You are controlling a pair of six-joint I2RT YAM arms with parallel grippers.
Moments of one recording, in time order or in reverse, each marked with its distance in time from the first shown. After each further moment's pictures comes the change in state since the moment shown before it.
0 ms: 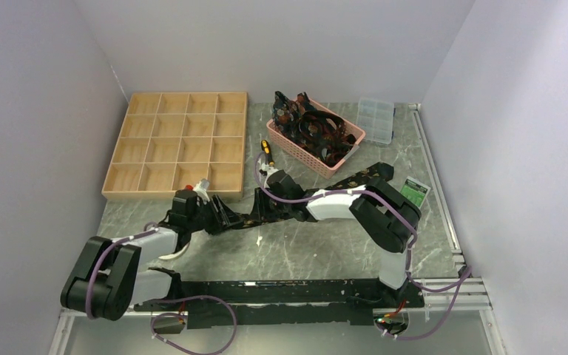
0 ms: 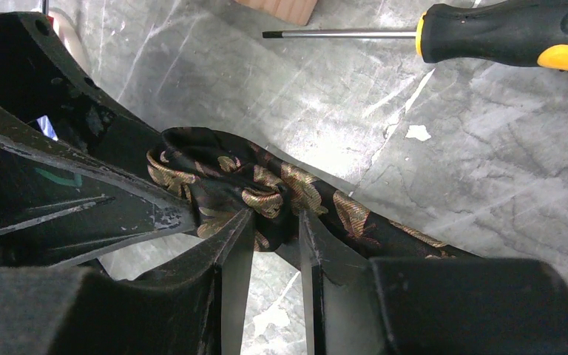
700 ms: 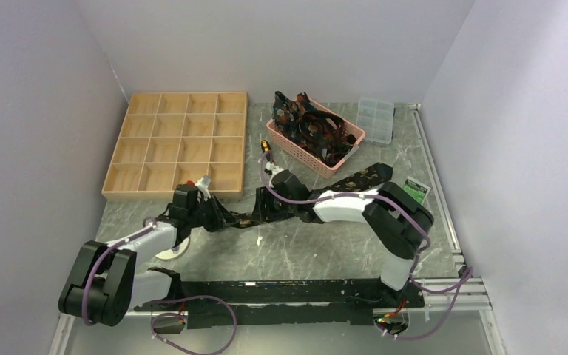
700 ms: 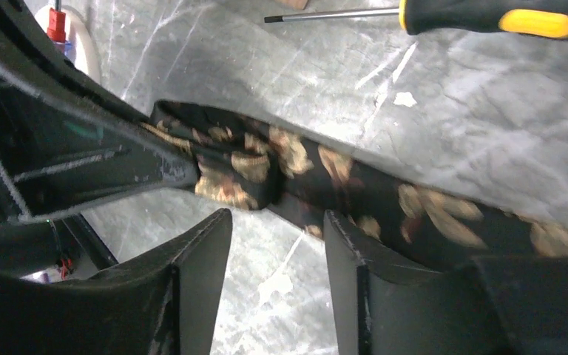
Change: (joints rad) left arm 0.000 -0.003 0.065 -0.117 0.029 0.050; right arm -0.001 -0.064 -0.032 -0.030 0.005 0.004
